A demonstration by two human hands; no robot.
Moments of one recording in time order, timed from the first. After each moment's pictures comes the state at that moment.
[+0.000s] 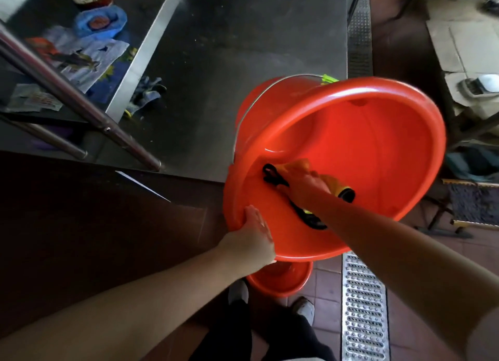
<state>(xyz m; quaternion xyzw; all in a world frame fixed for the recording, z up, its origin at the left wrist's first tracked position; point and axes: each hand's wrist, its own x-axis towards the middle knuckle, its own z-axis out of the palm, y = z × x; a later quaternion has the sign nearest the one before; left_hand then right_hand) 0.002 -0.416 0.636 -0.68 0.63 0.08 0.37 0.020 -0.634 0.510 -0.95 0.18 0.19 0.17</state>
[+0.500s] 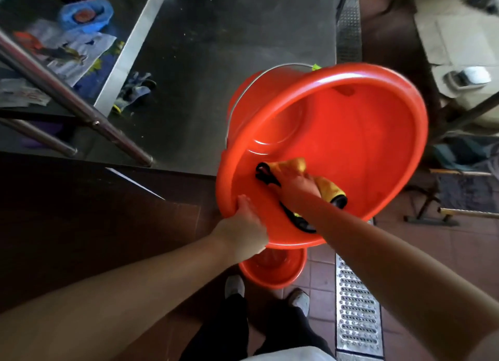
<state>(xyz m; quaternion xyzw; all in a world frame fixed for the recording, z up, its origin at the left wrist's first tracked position) 0.010 -0.416 0.621 -0.66 0.65 -0.05 0.37 -0.003 -0.609 0.513 -0.95 0.20 0.16 0.19</state>
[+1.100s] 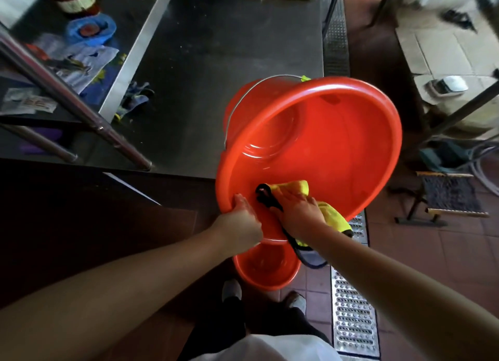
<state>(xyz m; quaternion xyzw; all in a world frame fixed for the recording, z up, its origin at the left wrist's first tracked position) 0.008 -0.418 0.627 -0.61 0.69 -0.04 0.40 -0.074 -0.583 0.544 -0.95 0.21 0.18 0.15</state>
